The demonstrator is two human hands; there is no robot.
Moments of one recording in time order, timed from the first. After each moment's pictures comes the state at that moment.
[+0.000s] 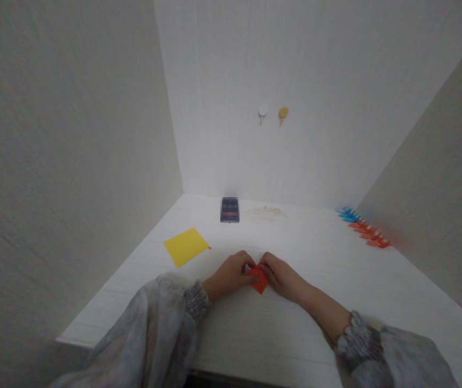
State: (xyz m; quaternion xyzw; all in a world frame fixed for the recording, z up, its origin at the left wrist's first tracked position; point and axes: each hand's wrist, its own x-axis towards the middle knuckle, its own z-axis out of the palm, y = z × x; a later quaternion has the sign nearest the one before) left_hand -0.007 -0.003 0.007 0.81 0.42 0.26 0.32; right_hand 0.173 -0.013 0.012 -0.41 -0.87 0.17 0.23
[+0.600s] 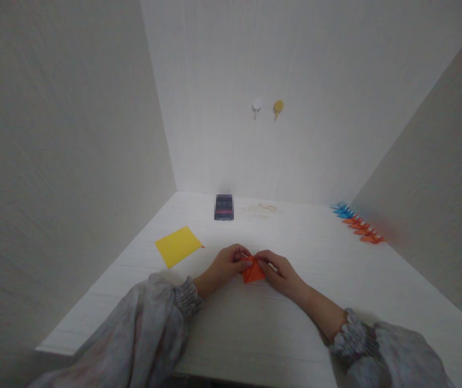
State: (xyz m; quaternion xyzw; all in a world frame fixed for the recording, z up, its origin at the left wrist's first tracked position) left_hand 0.002 0.007 -0.002 0.59 0.35 0.39 0.62; right_hand 0.179 -0.017 0.011 -0.37 -0.82 0.27 0.36
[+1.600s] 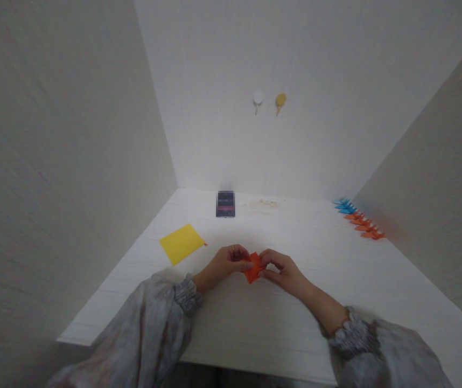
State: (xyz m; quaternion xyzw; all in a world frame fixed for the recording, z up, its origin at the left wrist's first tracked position) left_hand -0.009 0.003 0.006 0.53 0.34 0.37 0.69; right_hand 0.183 -0.017 0.008 -0.34 -0.79 0.35 0.38
